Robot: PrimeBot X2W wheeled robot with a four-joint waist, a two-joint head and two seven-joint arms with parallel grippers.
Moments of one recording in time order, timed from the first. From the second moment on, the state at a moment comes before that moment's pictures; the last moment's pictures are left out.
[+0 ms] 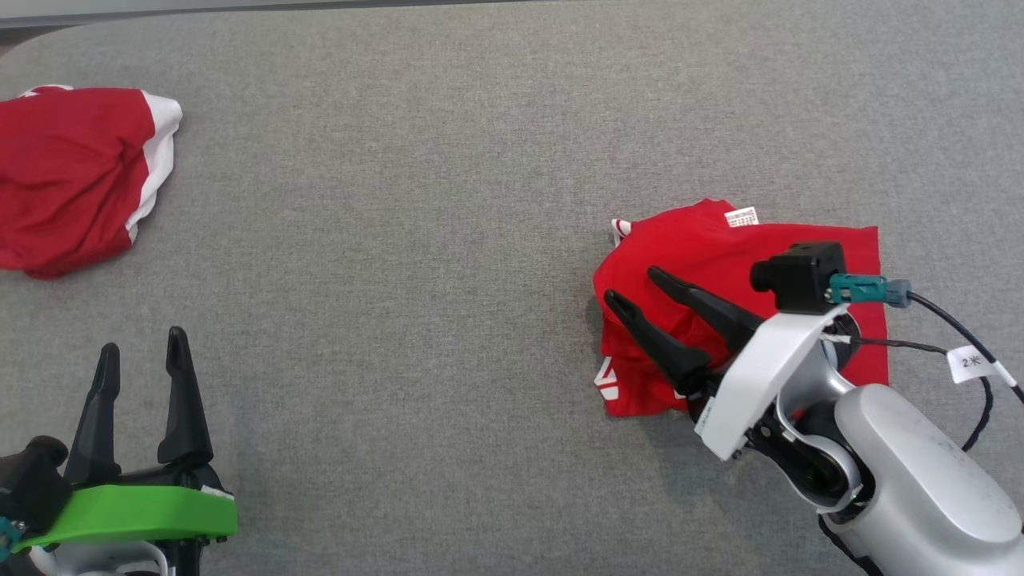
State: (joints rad) left arm 0.01 0.45 -0.24 -0.14 -0.76 0.25 -0.26; right arm -0.39 -0.34 0.51 0.03 0.78 0.13 0.20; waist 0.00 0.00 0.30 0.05
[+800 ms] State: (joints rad) left arm 0.01 0.40 -0.25 -0.16 -0.70 0.24 -0.26; right arm -0.10 -0.42 0.01 0.05 0.83 0.13 0.27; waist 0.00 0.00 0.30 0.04
